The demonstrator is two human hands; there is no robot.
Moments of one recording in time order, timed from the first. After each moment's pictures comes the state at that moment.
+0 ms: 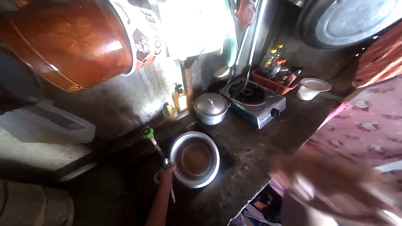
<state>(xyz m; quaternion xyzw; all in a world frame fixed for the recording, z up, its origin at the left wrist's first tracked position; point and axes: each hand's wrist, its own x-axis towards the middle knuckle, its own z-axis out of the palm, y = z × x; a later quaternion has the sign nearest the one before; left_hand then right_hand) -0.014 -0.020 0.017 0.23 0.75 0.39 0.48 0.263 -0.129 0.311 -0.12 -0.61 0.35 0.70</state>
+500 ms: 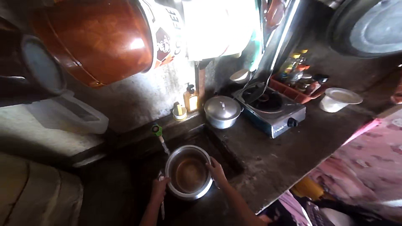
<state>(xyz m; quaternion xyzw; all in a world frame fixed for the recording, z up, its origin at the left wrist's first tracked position) -0.064 -0.059 0.007 0.19 0.80 0.32 0.48 0.201 -0.005 -0.010 -0.63 -0.43 0.55 0.35</state>
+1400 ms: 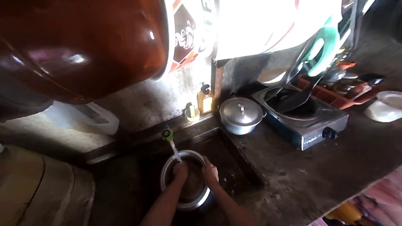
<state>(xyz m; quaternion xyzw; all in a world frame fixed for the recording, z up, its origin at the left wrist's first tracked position) -0.023 0.051 -0.025 0.47 0.82 -0.09 0.30 0.111 0.044 0.006 -0.72 -0.54 0.43 0.05</state>
